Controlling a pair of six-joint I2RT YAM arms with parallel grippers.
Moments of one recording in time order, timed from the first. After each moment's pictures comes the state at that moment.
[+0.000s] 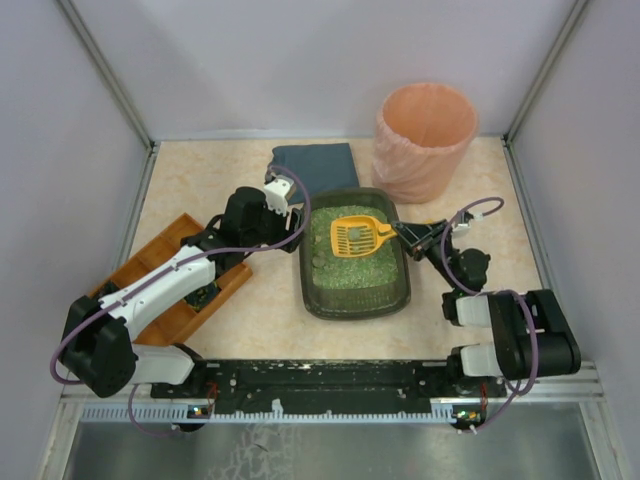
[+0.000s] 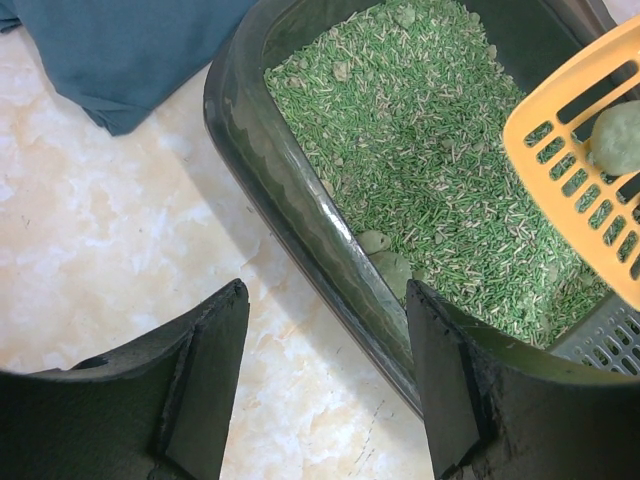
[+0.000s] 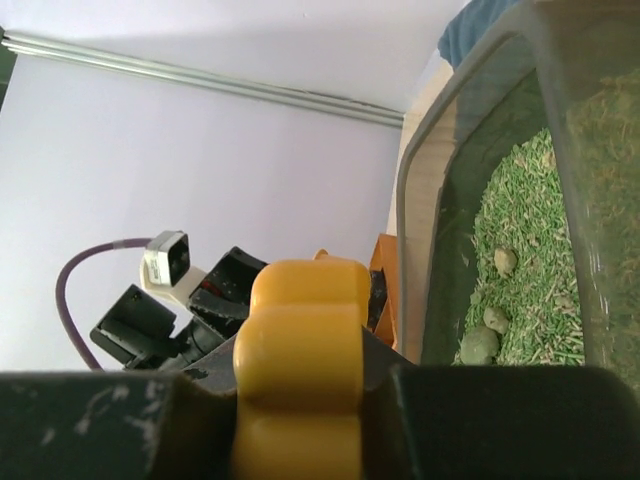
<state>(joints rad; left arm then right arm) -0.61 1.31 0.92 -0.13 0.05 -0.10 0.10 1.38 0.18 1.37 -0.49 1.46</state>
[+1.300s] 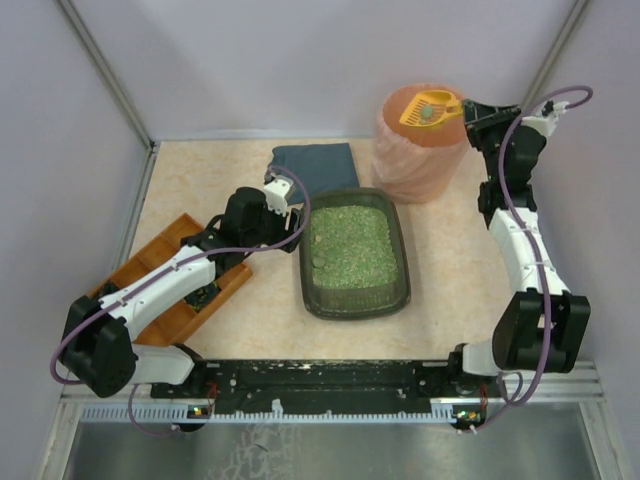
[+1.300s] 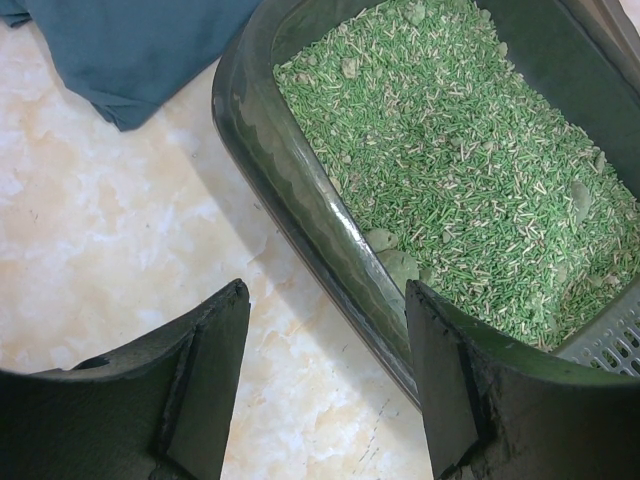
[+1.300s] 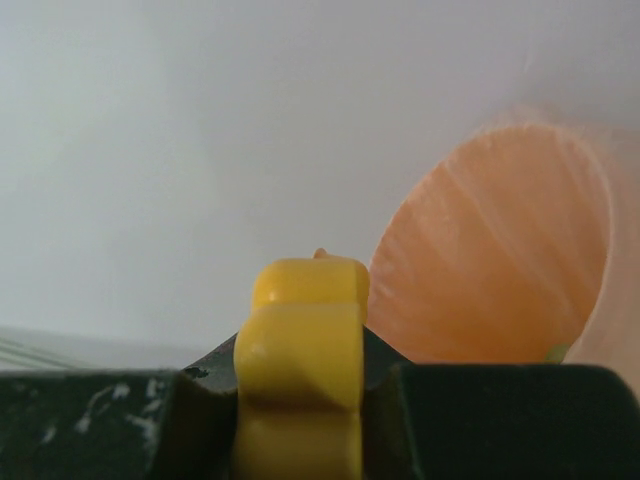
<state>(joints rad) -0.61 1.31 0.92 -0.14 0.03 -0.09 -0.09 1.37 1.14 0.38 -0.09 1.08</state>
